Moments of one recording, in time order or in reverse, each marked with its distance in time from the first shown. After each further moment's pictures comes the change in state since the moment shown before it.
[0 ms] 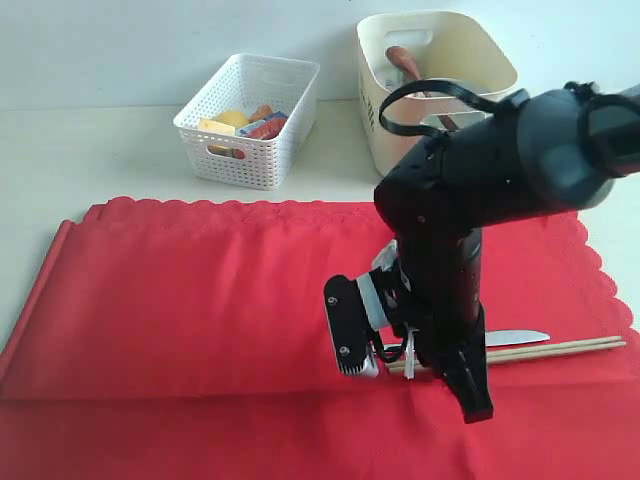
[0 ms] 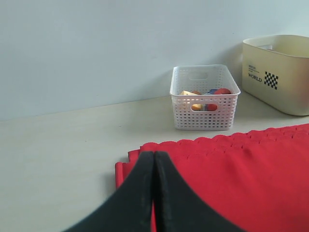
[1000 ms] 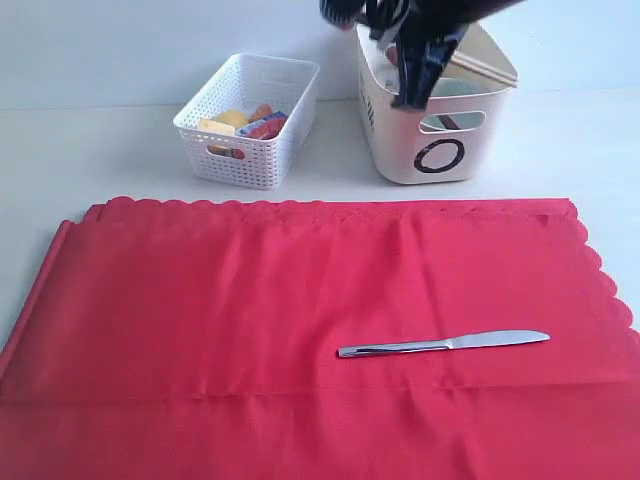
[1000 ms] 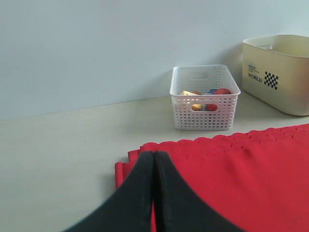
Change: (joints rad) left arm 0.000 0.000 0.000 0.000 0.000 0.000; right arm -0.213 -0.256 -0.305 -0.093 -0.506 0.097
